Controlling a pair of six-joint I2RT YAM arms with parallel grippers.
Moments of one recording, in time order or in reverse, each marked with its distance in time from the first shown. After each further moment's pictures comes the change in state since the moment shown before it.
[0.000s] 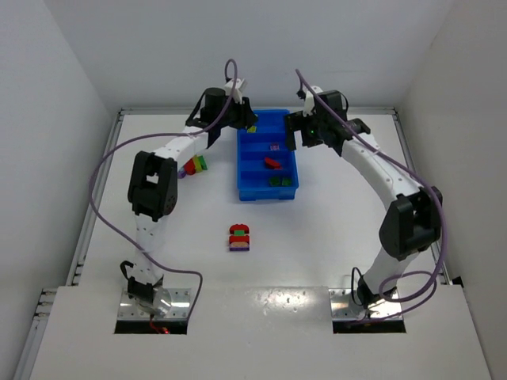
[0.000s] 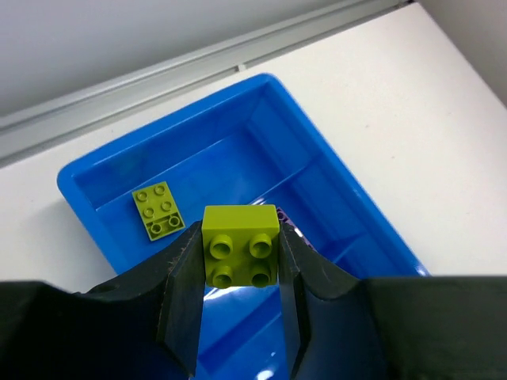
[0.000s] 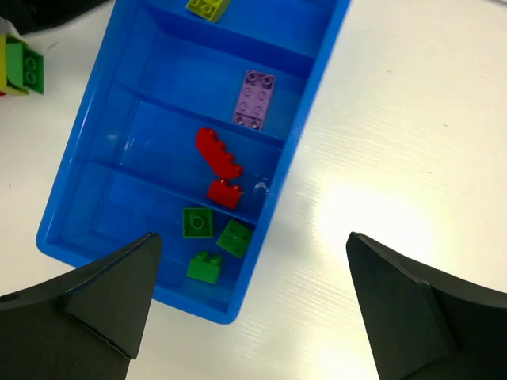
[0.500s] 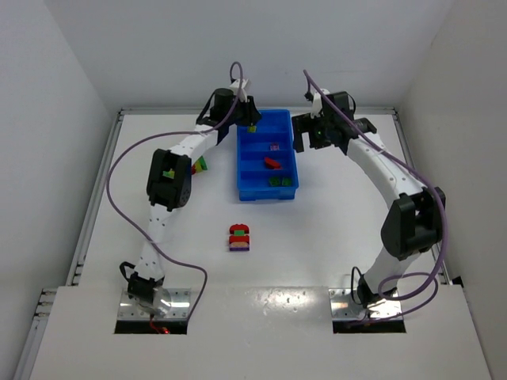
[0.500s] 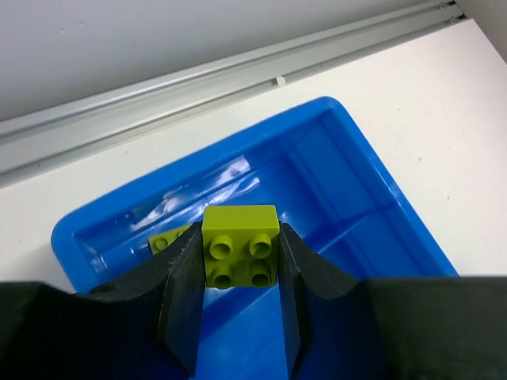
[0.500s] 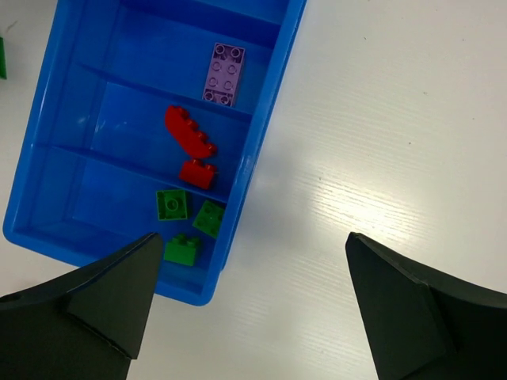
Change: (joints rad) left arm 0.000 0.296 0.302 -0.020 -0.053 -0.044; right arm -0.061 -0.026 -0.019 -0.050 0.005 -0.005
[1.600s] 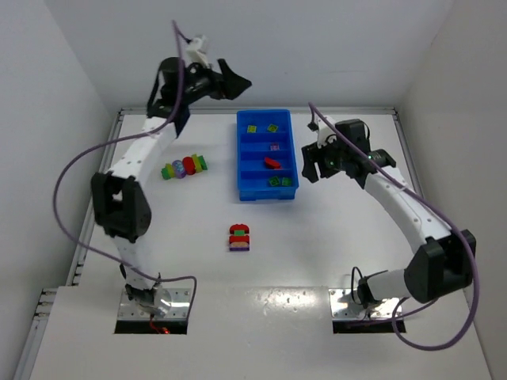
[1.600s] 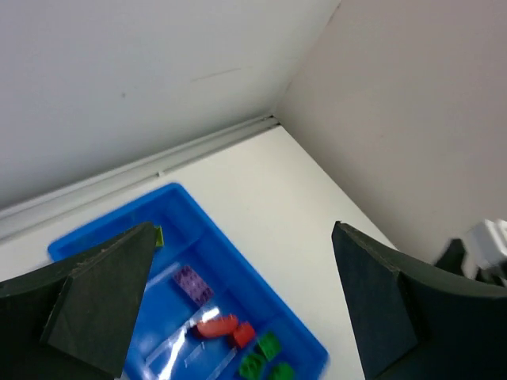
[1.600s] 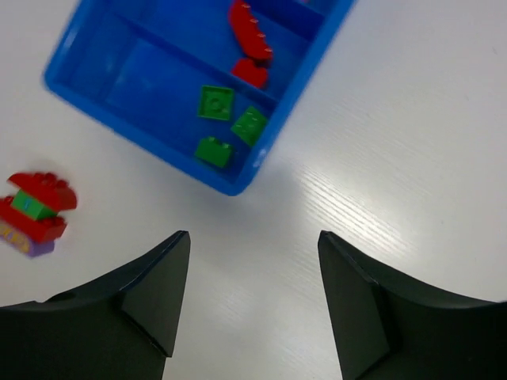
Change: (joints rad) left arm 0.071 -0.527 -0.257 0.025 0.238 -0.197; right arm 0.003 -0.309 -0.351 0.020 -0.134 -0.143
